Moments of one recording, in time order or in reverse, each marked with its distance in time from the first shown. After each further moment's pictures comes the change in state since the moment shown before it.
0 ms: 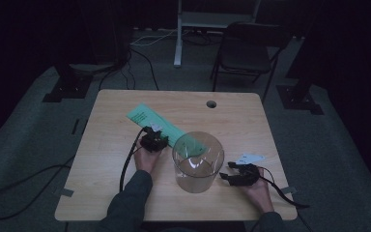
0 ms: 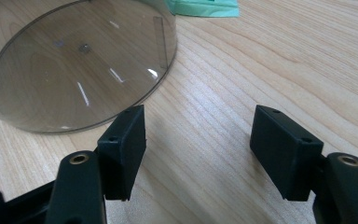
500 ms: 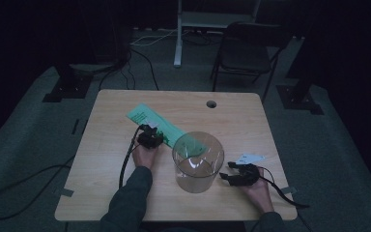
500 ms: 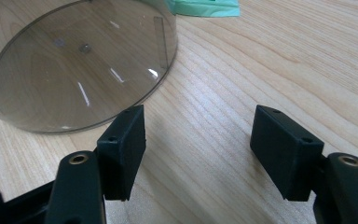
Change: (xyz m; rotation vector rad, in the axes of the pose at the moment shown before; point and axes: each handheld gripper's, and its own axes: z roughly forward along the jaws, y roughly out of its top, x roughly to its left) left arm 0.011 -0.001 0.012 0.011 0.054 -0.046; right arm 0.000 0.000 0.000 0.000 0.001 -0.001
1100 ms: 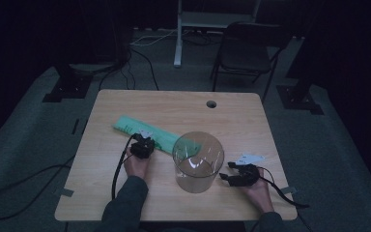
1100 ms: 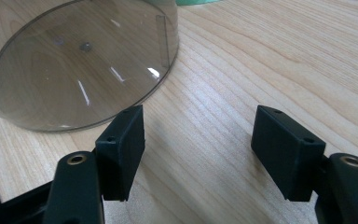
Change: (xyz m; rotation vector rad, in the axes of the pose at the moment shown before) left arm 0.007 -0.036 -0.040 0.013 0.000 0.001; right arm 0.001 0.000 0.000 0.002 -0.003 -0.004
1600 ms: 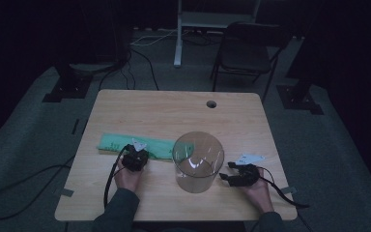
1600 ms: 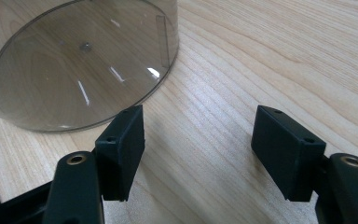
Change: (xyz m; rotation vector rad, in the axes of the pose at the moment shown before) left arm 0.000 -0.032 -0.036 0.021 -0.003 0.054; right arm 0.000 0.000 0.000 0.000 -0.001 -0.001
